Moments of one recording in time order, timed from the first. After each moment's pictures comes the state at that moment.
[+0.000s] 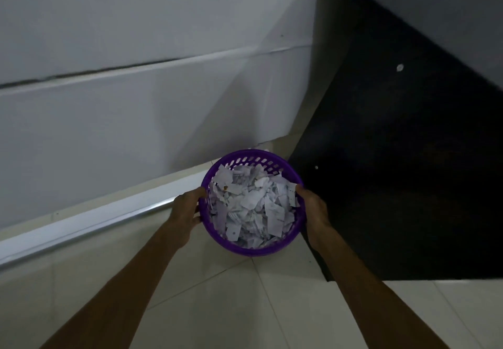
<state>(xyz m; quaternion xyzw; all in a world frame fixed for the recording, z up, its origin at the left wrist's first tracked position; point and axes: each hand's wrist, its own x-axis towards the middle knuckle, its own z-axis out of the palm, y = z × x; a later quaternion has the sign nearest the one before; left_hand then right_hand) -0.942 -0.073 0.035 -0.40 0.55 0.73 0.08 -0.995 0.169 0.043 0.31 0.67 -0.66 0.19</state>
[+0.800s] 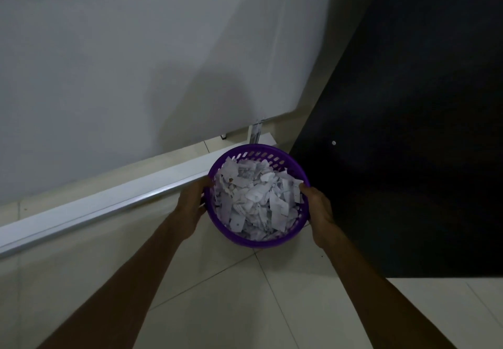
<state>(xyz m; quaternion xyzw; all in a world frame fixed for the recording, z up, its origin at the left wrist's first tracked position) -0.968 -0.070 -0.082 -0.34 0.55 0.76 0.09 -1.006 0.177 -0.077 0.29 0.69 -0.64 0.17</state>
